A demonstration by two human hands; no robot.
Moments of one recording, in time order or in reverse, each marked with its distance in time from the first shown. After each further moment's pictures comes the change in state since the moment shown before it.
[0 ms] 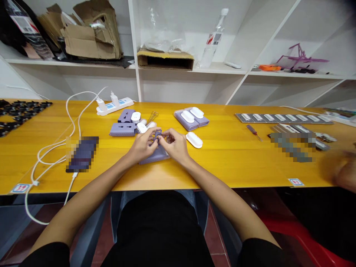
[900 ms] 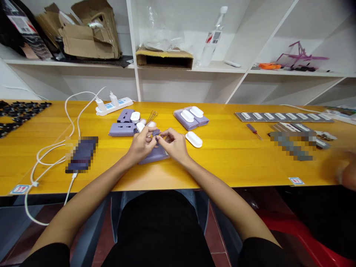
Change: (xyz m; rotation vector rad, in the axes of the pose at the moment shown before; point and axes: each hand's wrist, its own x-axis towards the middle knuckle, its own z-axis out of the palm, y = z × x) left_hand 0.000 0.010 0.002 -0.093 0.107 -0.116; right_hand 0.000 0.003 0.003 0.091 -0.021 0.064
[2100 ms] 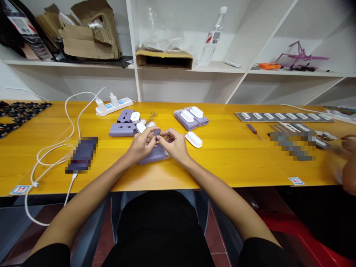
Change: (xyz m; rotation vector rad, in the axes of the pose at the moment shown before) left_hand 0.000 0.000 -0.006 0.025 -0.089 0.042; right_hand 0.001 0.000 -0.001 0.069 -0.015 0.053
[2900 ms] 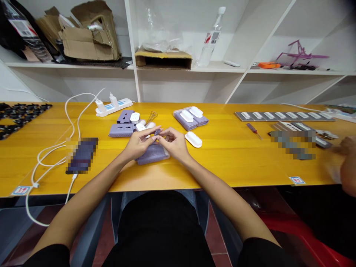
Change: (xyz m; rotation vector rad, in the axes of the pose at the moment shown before) left_hand 0.008 0.018 -0.012 -0.134 -0.075 -0.056; right_hand 0.002 0.001 -0.002 0.109 -0.033 0.015
